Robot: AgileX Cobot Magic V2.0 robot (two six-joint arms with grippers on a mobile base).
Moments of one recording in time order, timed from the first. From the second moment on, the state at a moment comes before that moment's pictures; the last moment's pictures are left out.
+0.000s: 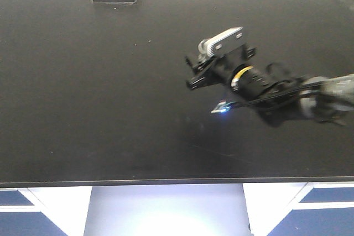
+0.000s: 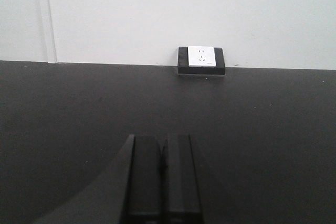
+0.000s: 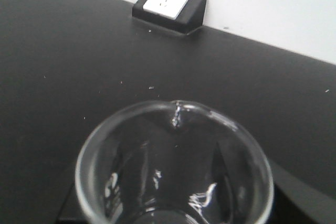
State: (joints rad) left arm 0.01 -0.01 0.03 0.15 0.11 -0.26; right arm 0.40 2.00 -0.93 -0.20 -0.75 0.02
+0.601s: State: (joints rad) left arm 0.01 -0.01 0.03 0.15 0.11 -0.26; right arm 0.46 2.25 -1.03 -0.16 -0.84 0.00
